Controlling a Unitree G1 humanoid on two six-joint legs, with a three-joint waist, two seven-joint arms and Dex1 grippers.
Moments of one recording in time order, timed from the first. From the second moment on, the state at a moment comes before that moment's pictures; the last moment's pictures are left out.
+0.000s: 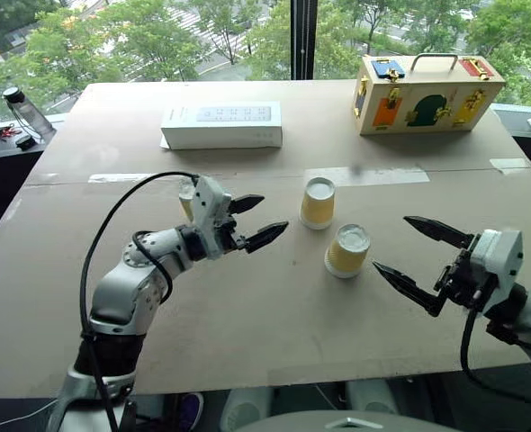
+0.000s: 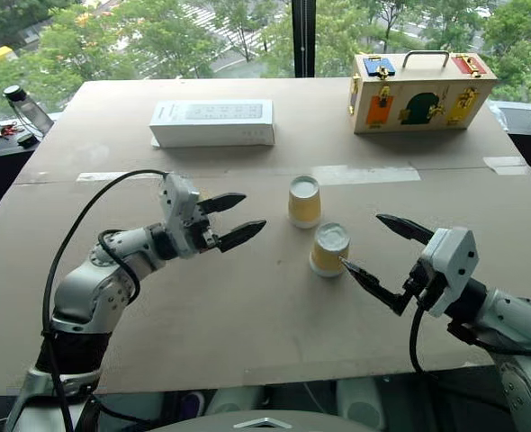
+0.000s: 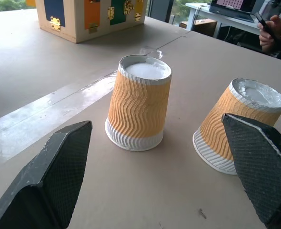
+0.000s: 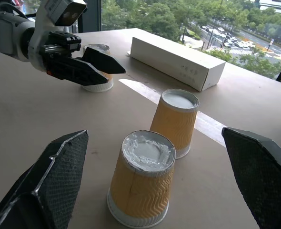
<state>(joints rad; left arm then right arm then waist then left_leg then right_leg) -0.39 0.52 -0.05 -0.13 -0.53 0.48 -0.79 0.33 -0.59 -0.33 -0.82 0.57 0.33 0.76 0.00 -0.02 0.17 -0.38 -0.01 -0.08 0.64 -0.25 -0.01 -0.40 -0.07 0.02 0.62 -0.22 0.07</state>
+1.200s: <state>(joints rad) -0.28 0.59 -0.01 -0.14 -0.55 0.41 -1.18 0.68 -0.49 -0.38 -0.90 0.55 0.14 0.77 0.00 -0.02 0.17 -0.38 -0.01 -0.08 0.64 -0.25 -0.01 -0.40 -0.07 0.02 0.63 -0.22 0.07</state>
